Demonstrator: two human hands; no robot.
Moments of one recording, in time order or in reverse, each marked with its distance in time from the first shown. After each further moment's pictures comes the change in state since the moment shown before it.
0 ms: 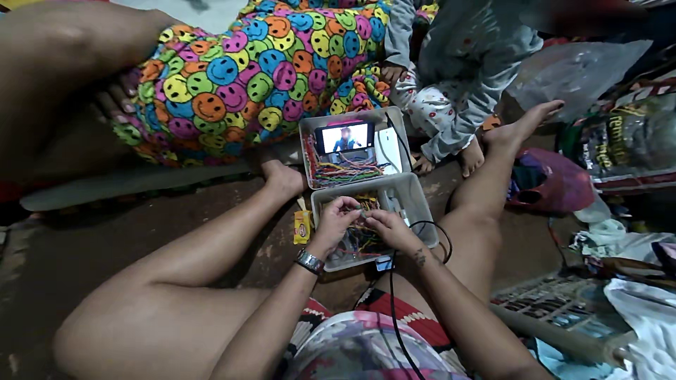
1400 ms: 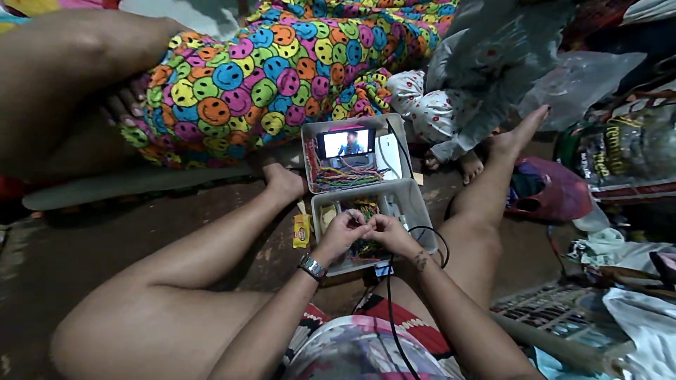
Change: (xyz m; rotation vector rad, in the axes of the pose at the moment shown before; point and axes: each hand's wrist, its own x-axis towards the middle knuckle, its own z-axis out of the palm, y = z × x) left_hand -0.006 -0.008 0.004 0.119 -0.136 0.032; right_hand 0.002 0.005 0.004 0.272 0.033 0.121
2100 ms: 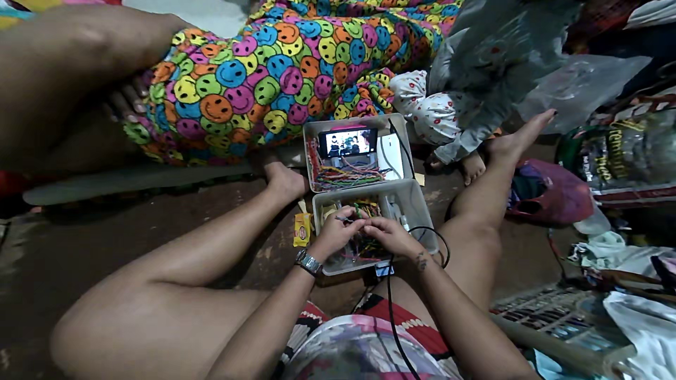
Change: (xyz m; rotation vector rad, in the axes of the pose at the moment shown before) left_hand 0.004 0.003 -0.011 0.178 0.007 0.107; right_hand 0.000 -0.002 -0.006 -0.214 -0.112 -0.059
